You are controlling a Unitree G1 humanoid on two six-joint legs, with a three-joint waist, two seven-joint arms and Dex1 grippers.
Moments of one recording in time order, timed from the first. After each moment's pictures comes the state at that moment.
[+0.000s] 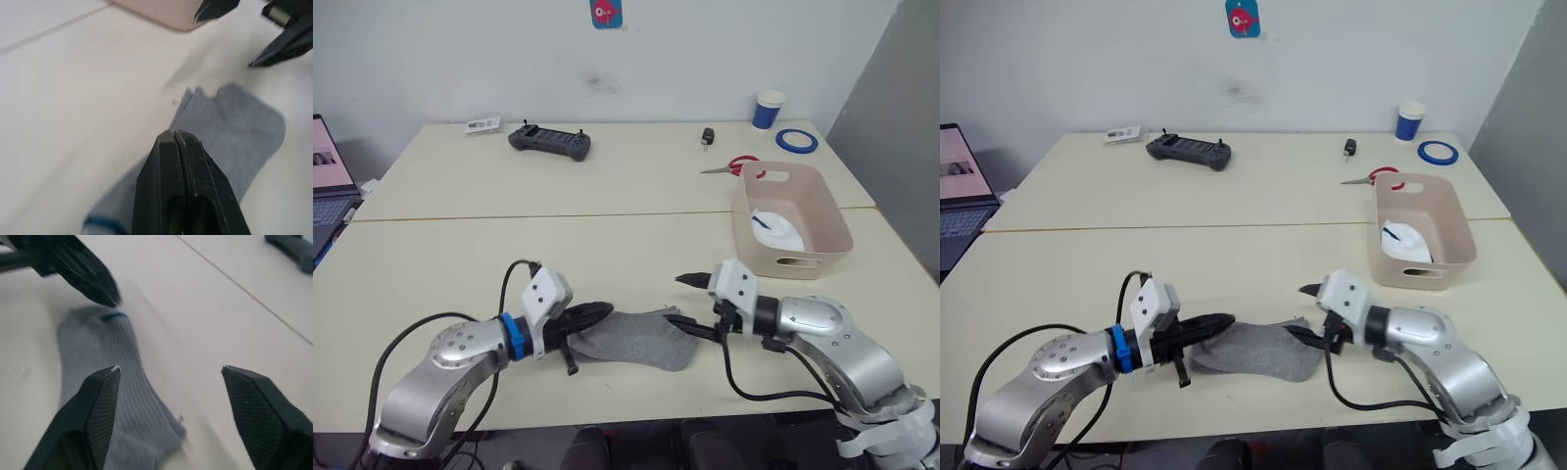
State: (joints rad) left arm -0.03 0.70 0.00 -0.52 -0.49 0.54 -0.80; right arm -0.27 -0.56 0.28 -0.56 0.27 0.58 0.76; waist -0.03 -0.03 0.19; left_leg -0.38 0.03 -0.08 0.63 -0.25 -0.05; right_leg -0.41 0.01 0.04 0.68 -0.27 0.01
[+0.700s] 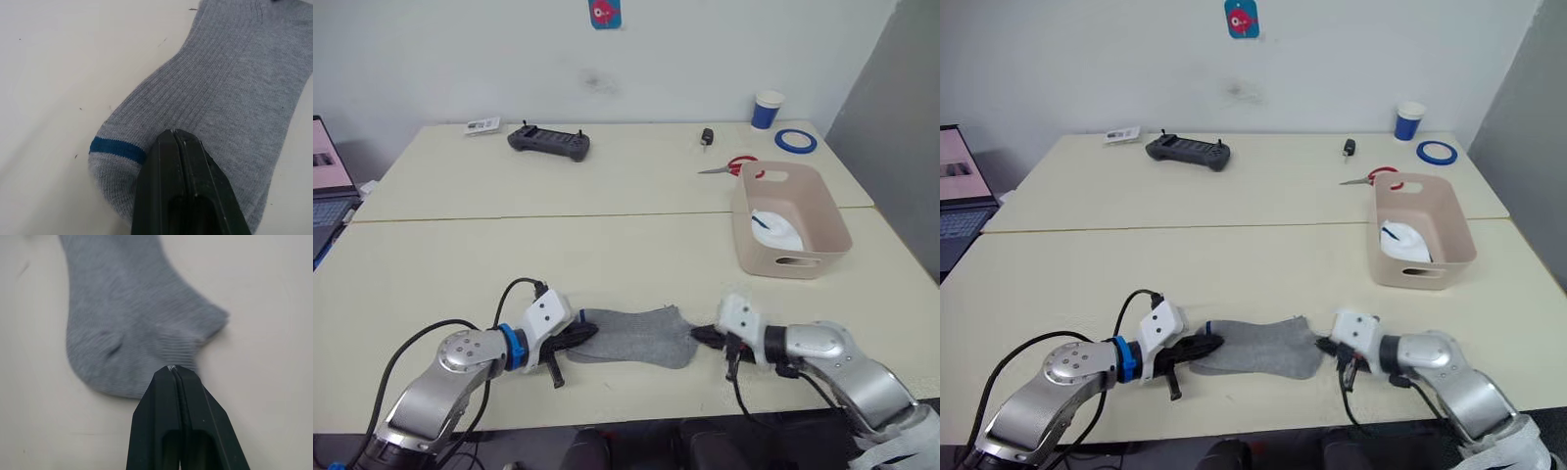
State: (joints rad) left arm 0.02 0.75 -0.06 -0.32 -0.32 0.41 -0.84; right arm -0.11 -0.67 0.20 -0.49 0.26 0.58 0.80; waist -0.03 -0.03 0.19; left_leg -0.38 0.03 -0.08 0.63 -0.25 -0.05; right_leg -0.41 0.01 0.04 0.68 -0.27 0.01
